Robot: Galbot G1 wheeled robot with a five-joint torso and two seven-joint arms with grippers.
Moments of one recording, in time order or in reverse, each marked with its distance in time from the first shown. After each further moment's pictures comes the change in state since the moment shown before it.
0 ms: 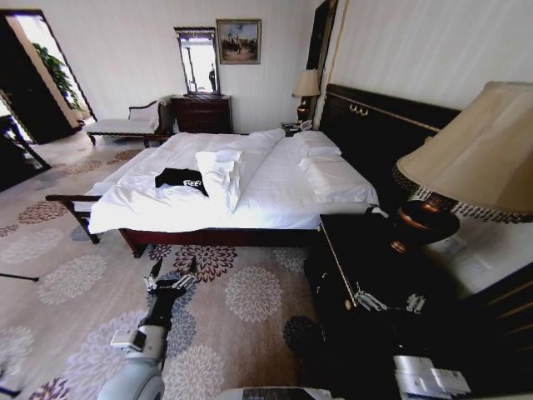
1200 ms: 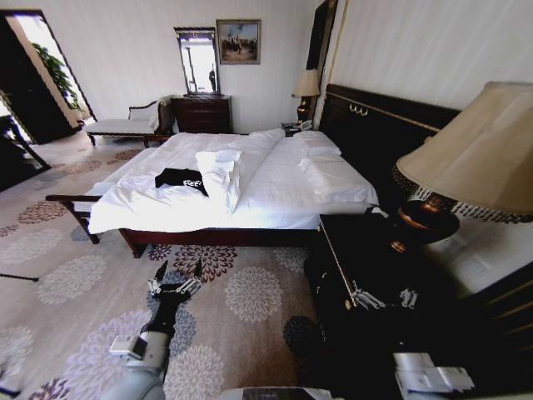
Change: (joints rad) left arm 0.067 -0.043 0.045 -0.002 0.129 0.000 -0.001; right arm 0.046 -0.107 0.032 -0.125 0.101 0.060 -0.077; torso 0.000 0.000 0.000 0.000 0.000
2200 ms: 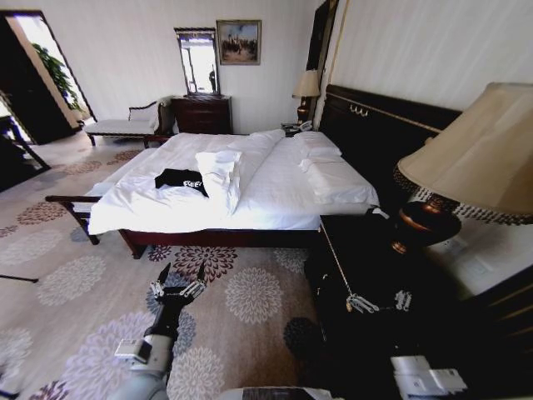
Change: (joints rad) left arm 0.005 0.004 0.015 0.008 0.024 -0.023 -0.010; right arm 0.009 0.041 -0.016 -0.009 -0.070 -0.005 -0.013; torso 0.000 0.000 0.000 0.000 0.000
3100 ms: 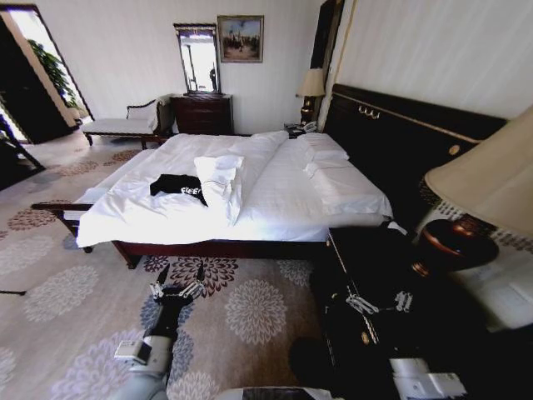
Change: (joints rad) left arm 0.005 0.002 -0.001 0.006 -0.003 -0.013 -0.003; right arm -0.004 0.029 -0.007 0.004 -0.027 0.026 -0.004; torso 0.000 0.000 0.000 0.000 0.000
